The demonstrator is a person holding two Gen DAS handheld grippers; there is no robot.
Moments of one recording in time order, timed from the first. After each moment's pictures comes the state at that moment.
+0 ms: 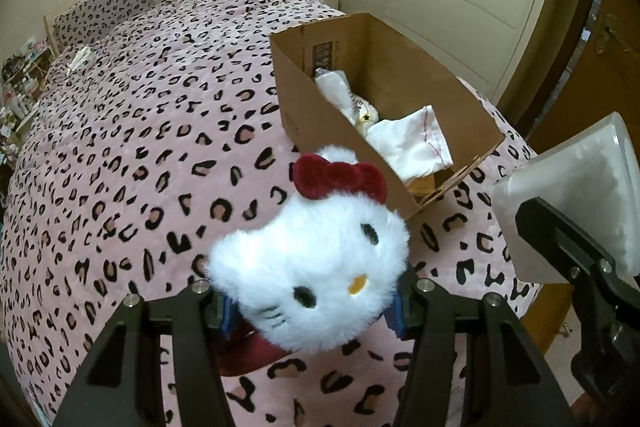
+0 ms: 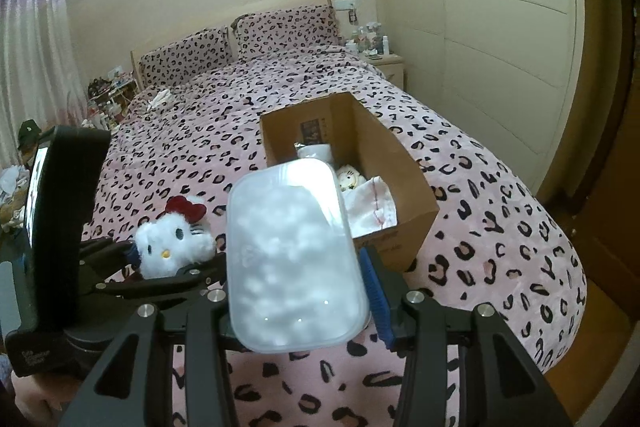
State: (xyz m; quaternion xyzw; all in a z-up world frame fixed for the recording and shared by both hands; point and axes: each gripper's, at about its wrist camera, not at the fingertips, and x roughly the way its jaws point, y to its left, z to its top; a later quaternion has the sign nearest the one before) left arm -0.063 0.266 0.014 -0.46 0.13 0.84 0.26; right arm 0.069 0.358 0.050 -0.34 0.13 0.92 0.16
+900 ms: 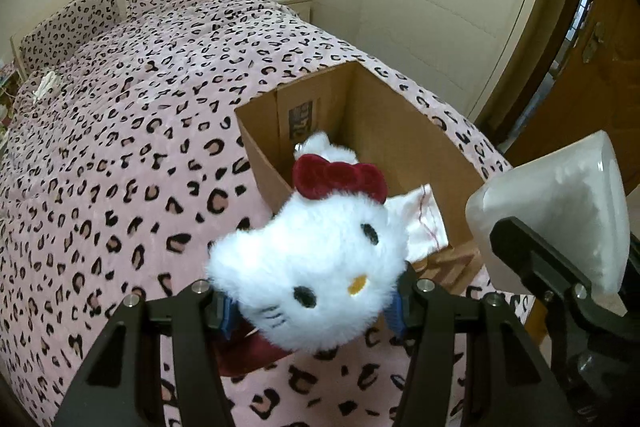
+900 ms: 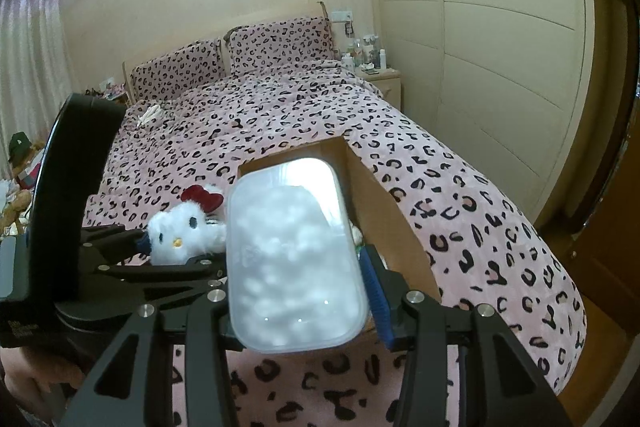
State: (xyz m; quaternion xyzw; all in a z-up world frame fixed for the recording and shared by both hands) left arm -0.151 0.314 0.036 -0.46 0.13 0.82 0.31; right arm 0.004 0.398 0.065 -0.32 0.13 0.92 0.18
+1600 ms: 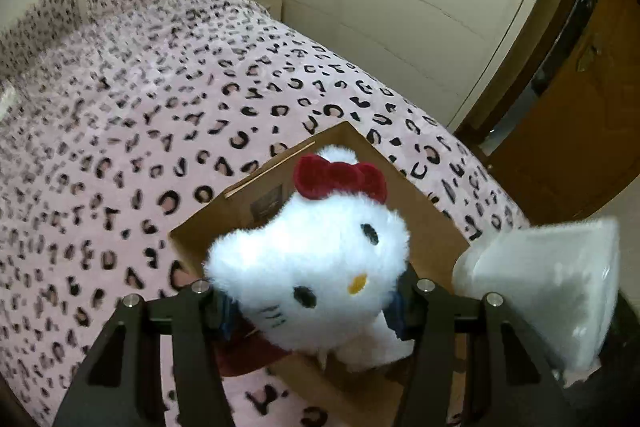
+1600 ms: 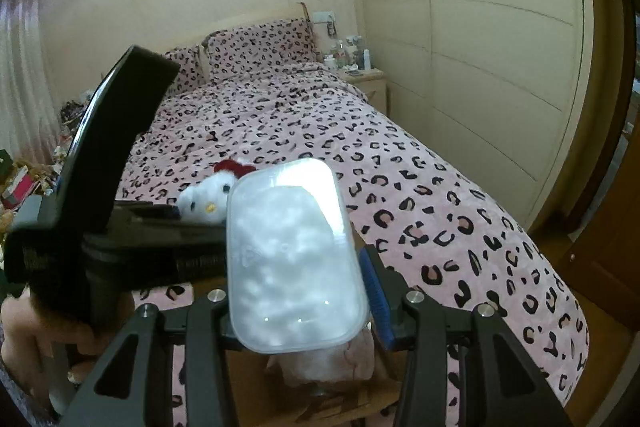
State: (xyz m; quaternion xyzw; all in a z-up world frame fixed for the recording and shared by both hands) left arm -0.243 0.394 0.023 -0.48 0.12 0.79 0.37; right arm -0.049 0.443 0.055 -0.32 0.14 0.91 0.20
